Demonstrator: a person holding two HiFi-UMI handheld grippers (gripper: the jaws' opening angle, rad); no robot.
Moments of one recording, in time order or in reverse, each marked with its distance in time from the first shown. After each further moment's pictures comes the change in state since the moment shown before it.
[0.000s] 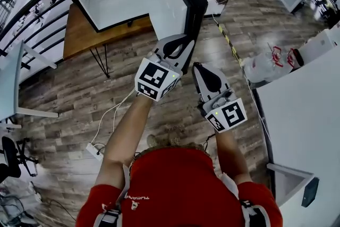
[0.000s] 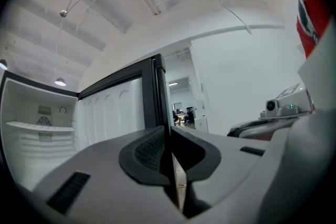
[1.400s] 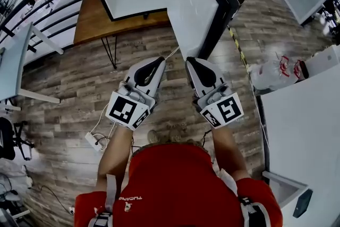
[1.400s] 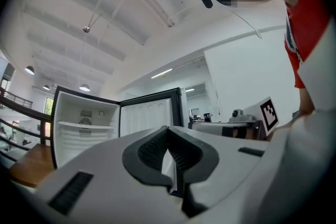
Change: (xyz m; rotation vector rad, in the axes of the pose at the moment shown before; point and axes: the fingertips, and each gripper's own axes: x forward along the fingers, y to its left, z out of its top) left arm -0.165 0.019 -0.002 -0.057 -0.058 0.209; right arm 0.048 0.061 -0.001 0.021 -0.026 0.141
